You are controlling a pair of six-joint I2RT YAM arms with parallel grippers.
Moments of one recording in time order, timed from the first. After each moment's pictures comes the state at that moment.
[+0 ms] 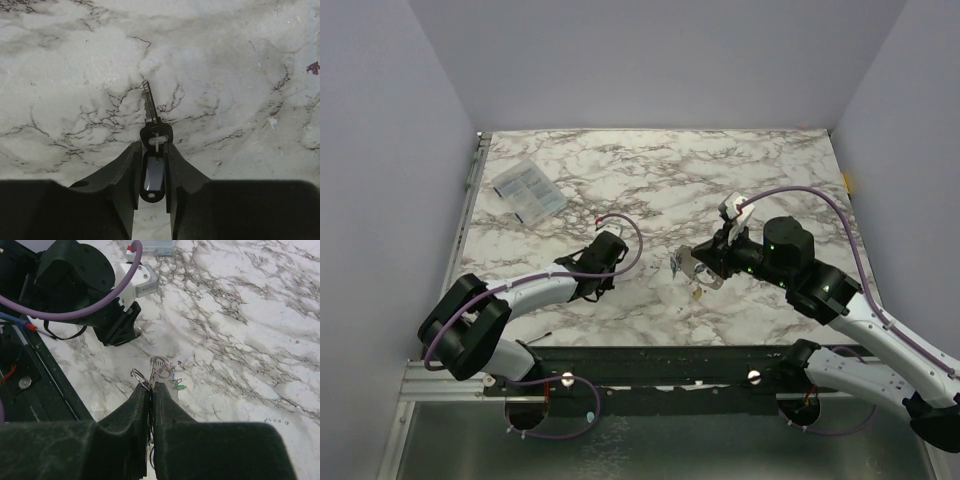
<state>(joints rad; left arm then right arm) -0.71 1.41 0.66 -0.21 -0.30 -0.38 0.79 0.84 0.87 -0.32 -0.12 0.07</state>
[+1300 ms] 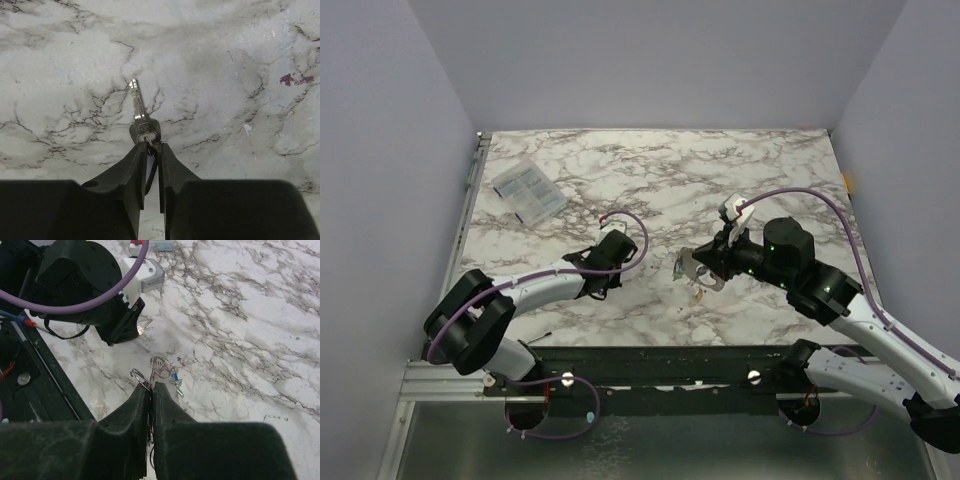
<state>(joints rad) -0.76 1.44 0.71 -0.25 -0.34 -0.49 0.79 0.84 0.87 -0.35 -0.12 0.06</state>
